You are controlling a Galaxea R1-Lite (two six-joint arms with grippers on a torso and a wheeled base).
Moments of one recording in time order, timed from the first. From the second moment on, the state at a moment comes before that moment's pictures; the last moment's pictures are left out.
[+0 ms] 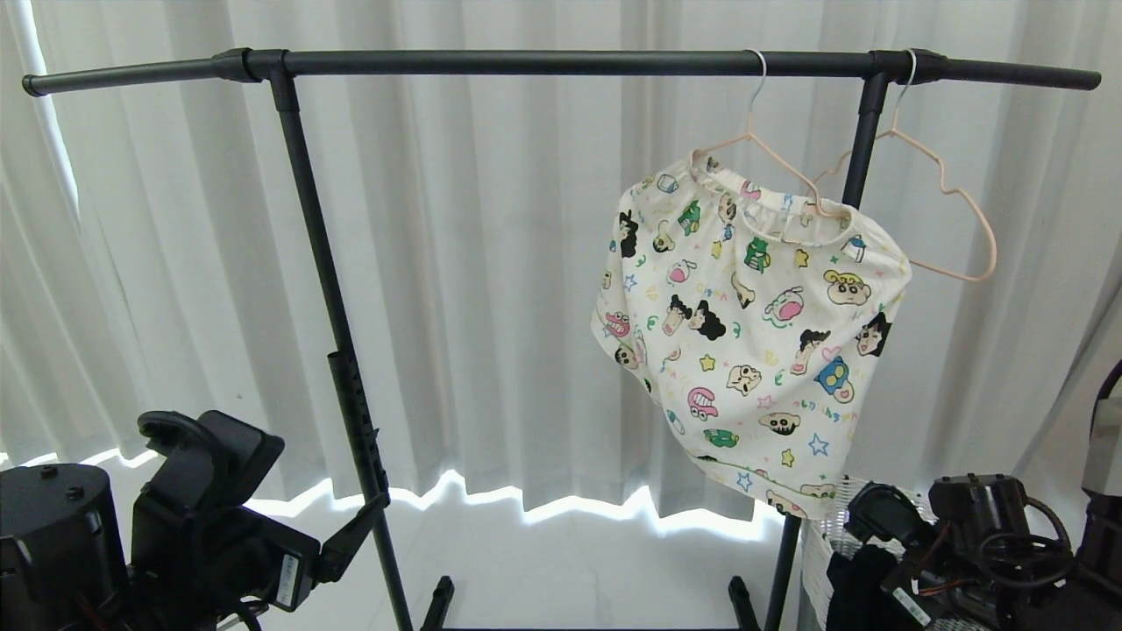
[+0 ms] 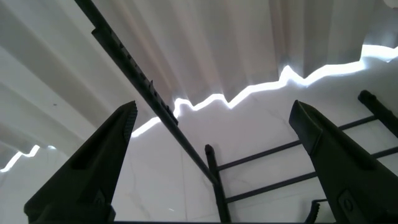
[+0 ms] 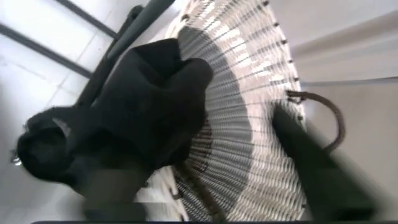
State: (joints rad) left arm -0.36 1.31 -0.16 -0.80 0.18 0.28; right arm 0.22 2.09 -0.21 -1.11 -0.22 -0.58
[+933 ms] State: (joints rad) left arm -0.36 1.27 -0.17 -0.81 0.18 0.35; right arm 0.38 1.52 -0.37 -0.39 -0.24 -0.58
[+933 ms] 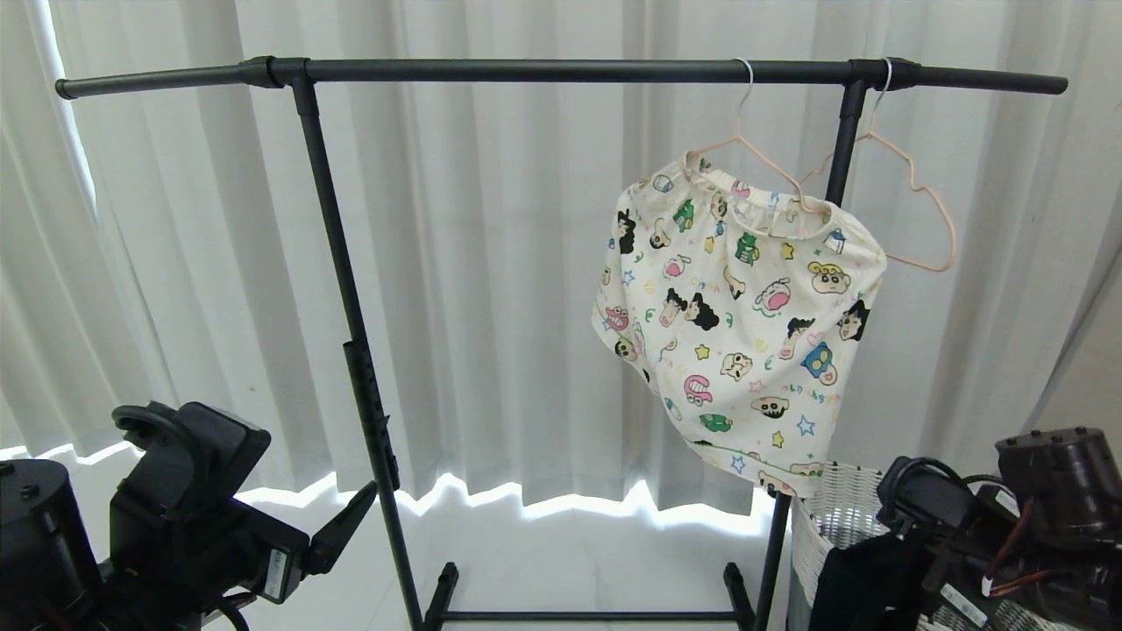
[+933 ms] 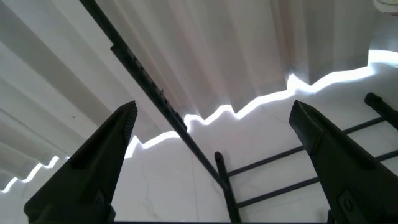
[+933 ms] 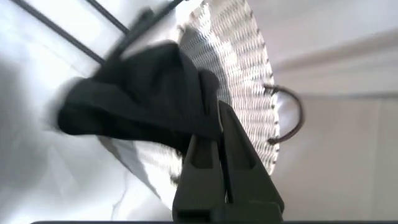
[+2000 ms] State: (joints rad) left arm -0.66 1.23 -0.25 -0.81 0.04 0.15; right arm 0.86 1.78 -1.23 -0.23 -0.24 -0.38
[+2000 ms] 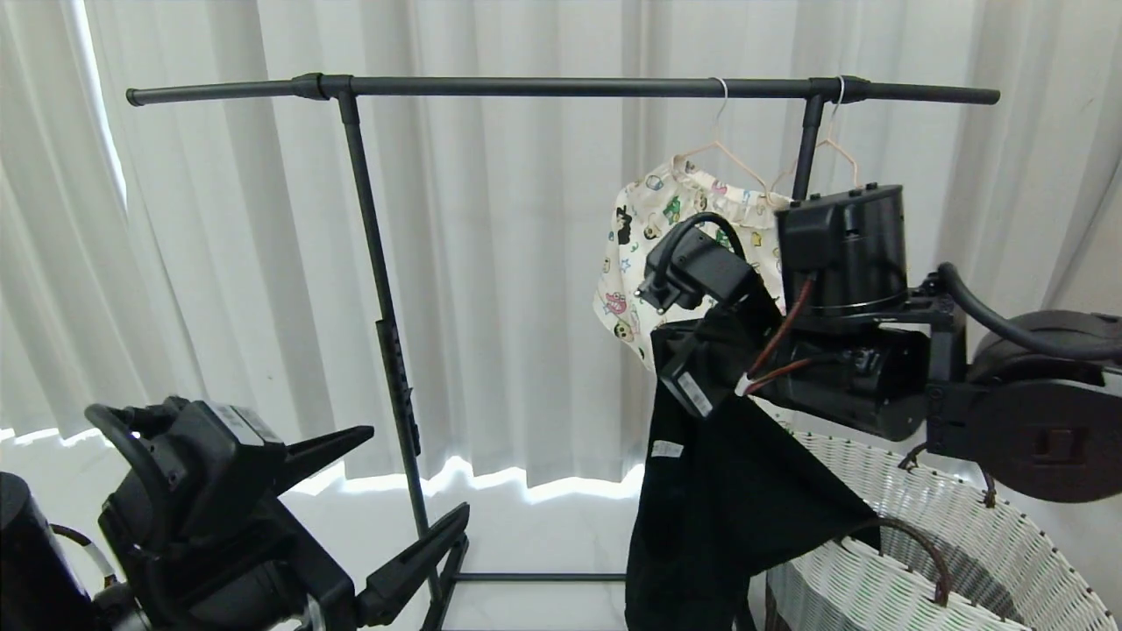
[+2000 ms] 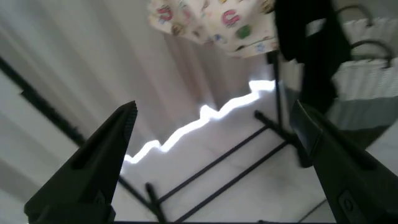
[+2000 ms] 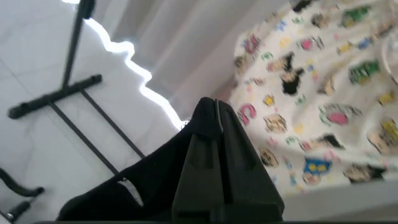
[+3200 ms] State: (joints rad) left arm -0.68 1.76 -0.55 -0.81 0.05 -0.03; right arm 0.97 1.82 -1.43 -0.18 -0.24 -0.32
